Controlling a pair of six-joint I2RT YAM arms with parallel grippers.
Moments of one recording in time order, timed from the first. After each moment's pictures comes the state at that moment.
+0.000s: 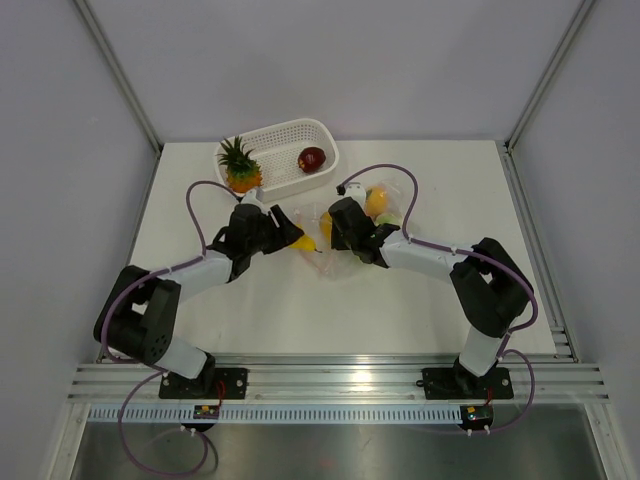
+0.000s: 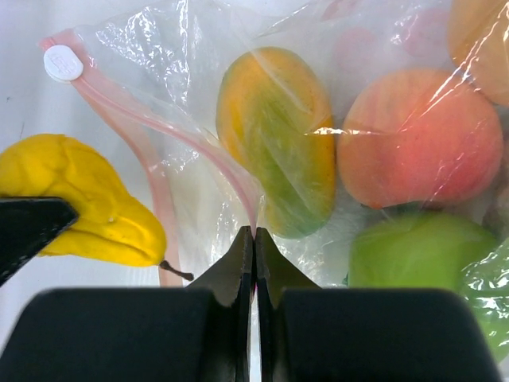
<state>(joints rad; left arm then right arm) -0.40 1.50 0.71 0.24 0.14 -0.75 0.77 1.77 1.13 -0.07 0.31 0.55</state>
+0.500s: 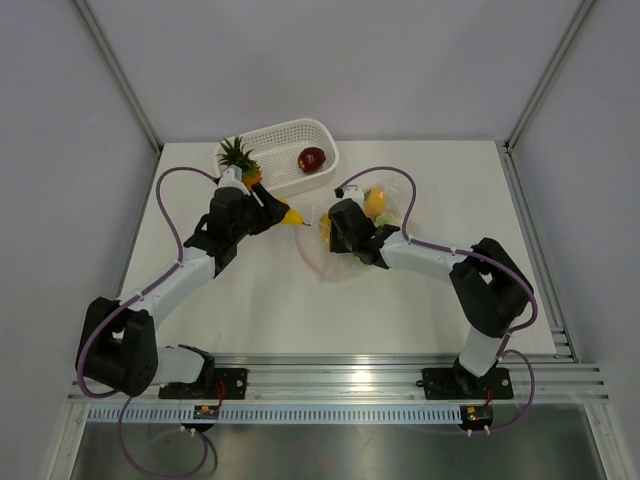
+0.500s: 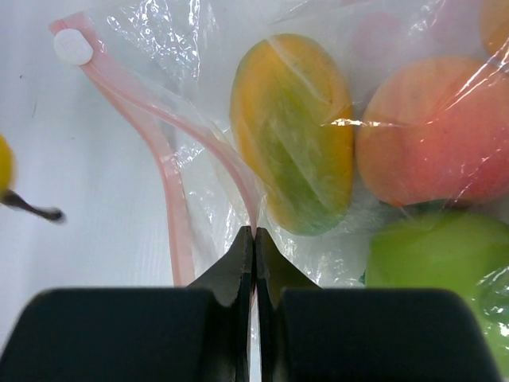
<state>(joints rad) -0.36 1.31 0.77 0.08 0.03 -0.75 0.77 1.77 1.13 -0.07 0.26 0.56</state>
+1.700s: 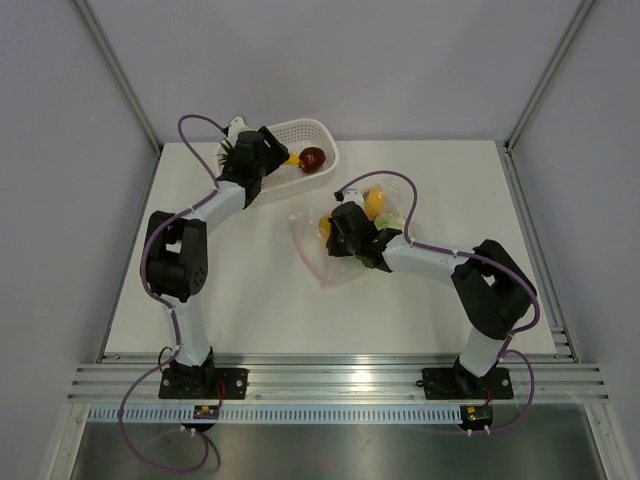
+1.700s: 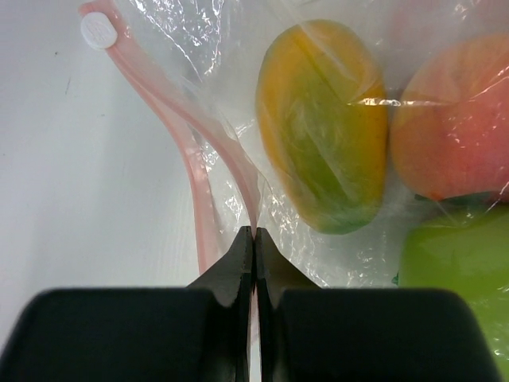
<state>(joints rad) -0.28 1.95 1.45 0.13 -0.19 -0.75 0.77 1.75 1.08 -0.03 0.16 0.58</state>
